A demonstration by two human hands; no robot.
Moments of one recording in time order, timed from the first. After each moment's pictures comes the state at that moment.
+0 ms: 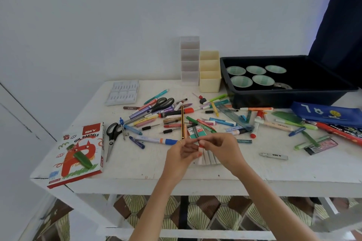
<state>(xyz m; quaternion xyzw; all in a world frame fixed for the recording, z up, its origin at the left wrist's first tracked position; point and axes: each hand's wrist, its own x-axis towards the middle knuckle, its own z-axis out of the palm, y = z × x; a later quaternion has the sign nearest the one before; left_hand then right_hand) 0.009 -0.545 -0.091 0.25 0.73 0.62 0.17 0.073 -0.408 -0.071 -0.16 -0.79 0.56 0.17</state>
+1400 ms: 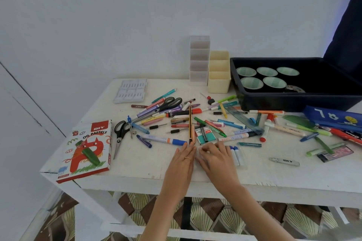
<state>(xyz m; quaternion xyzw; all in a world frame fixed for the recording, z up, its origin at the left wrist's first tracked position) 0.006 -0.565 -0.137 0.40 0.87 0.30 0.00 0.067 -0.439 -0.117 -0.10 -0.97 0.07 0.22</state>
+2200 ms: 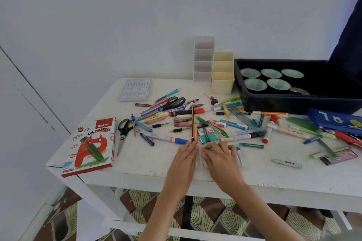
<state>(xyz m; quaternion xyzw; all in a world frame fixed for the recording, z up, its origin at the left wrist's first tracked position) 0.006 -0.565 -0.138 0.40 0.87 0.30 0.00 0.073 -0.432 -0.117 -0.10 -0.98 0.00 0.19</state>
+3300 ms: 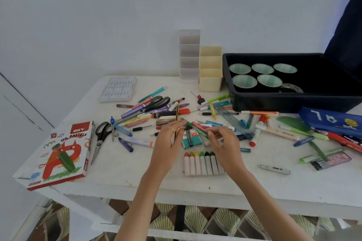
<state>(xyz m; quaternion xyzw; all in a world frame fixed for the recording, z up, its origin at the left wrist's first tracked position) -0.024 -0.518 -0.078 0.29 0.81 0.51 0.01 0.049 -0.363 -0.095 -0.19 -0.85 0.43 0.23</state>
